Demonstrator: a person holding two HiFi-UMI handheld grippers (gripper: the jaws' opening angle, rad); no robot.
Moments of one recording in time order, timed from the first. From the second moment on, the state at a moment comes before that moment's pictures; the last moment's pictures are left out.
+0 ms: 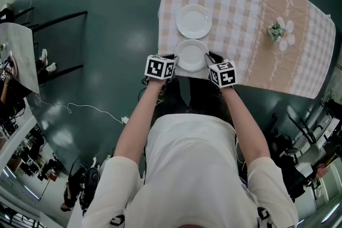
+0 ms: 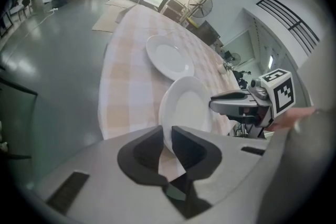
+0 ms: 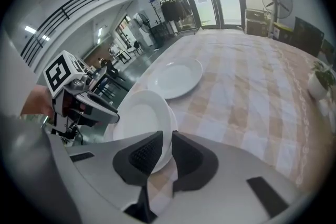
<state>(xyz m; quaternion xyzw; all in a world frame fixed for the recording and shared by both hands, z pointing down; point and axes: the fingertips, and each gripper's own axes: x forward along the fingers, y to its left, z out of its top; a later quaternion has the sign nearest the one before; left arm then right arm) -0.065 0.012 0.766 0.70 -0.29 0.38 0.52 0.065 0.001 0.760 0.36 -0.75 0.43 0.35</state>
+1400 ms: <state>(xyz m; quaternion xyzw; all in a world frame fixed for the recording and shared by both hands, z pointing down) -0.063 0.031 0.762 0.74 -0.26 0.39 0.48 0.073 0.016 0.750 0.38 -0.75 0.41 0.36</state>
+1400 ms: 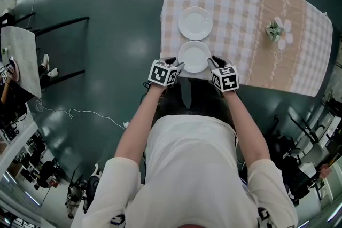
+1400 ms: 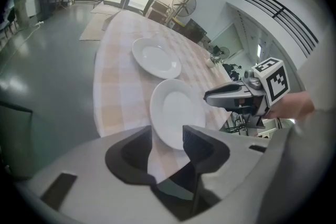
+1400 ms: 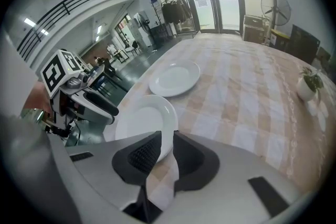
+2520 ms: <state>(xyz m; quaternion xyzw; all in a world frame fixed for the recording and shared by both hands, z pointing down) -0.064 -0.032 0.727 0.78 -0.27 0.36 0.43 0.074 -0.042 0.729 0.39 -0.76 0.40 0.34</state>
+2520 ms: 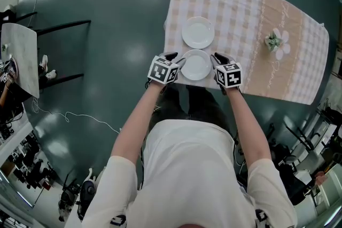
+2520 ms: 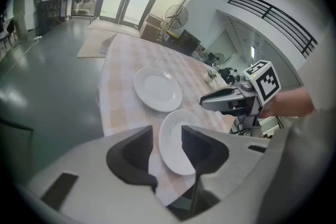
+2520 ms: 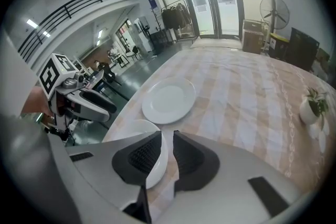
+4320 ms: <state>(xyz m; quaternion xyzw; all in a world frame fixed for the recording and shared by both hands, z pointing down) -0.053 -0.113 0.777 0.74 -0.31 0.27 0.53 0.090 -0.118 0.769 0.45 -0.68 0.56 0.15</state>
